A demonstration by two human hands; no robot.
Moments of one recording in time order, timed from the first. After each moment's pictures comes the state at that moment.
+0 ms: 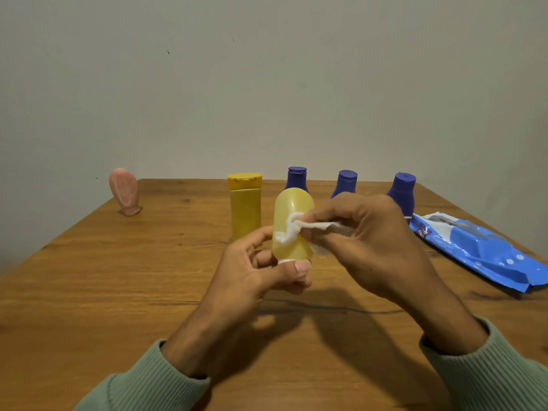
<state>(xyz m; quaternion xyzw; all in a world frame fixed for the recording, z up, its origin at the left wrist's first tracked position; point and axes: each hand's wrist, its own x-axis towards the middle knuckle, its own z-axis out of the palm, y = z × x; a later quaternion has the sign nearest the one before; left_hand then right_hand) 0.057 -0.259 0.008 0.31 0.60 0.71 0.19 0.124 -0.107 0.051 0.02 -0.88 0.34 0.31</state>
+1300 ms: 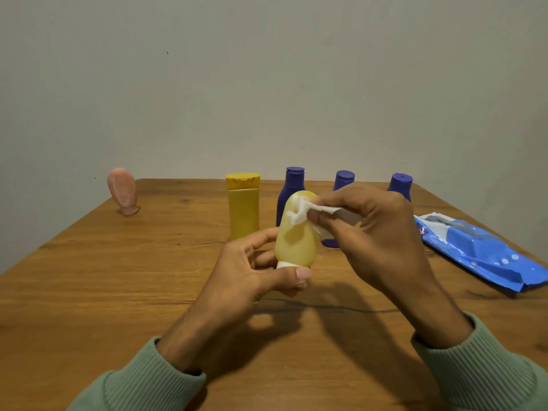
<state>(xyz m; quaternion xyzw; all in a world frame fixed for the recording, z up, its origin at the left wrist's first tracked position) 0.060 -0.261 0.012 0.32 0.63 0.68 0.19 0.119 -0.101 0.046 0.01 -0.85 0.31 0.41</state>
